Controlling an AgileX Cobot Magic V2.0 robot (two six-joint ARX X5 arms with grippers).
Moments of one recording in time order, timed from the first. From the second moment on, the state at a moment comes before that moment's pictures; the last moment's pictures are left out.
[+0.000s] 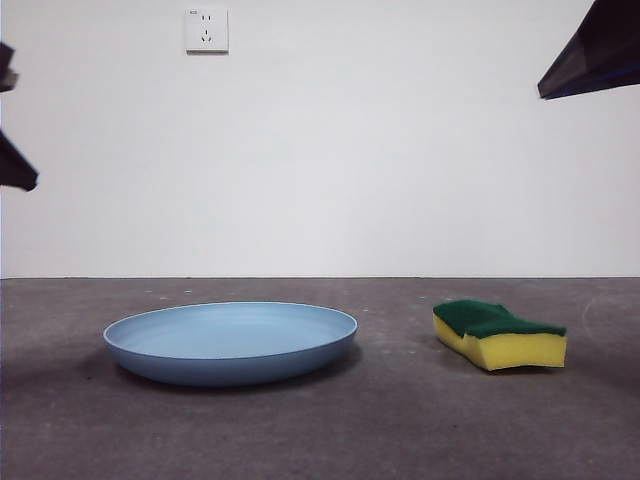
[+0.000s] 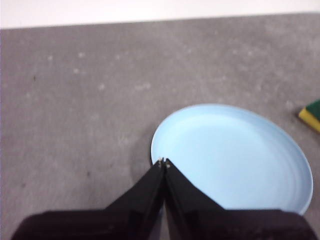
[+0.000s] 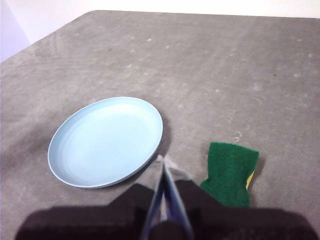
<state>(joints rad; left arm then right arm) -0.47 0.58 0.27 -0.02 -0.16 -0.12 0.59 0.62 0.49 -0.23 0.00 0.12</state>
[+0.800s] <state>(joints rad) -0.14 0.02 0.02 -0.13 0.00 -0.10 0.59 0.62 0.49 -0.23 0.00 0.12</state>
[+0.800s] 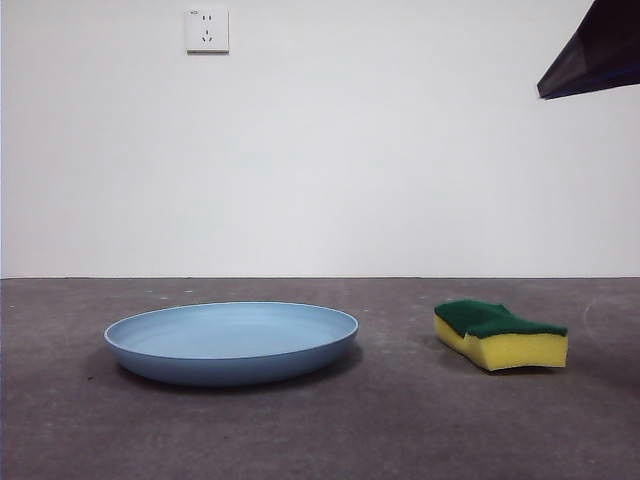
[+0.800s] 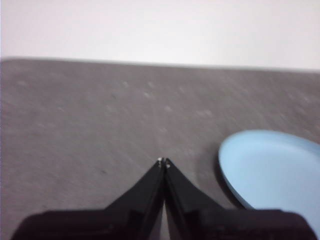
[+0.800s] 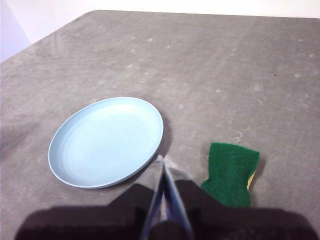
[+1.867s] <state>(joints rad) -0.12 0.01 0.02 -0.18 0.03 -0.04 0.59 0.62 0.49 -0.23 0.01 0.11</state>
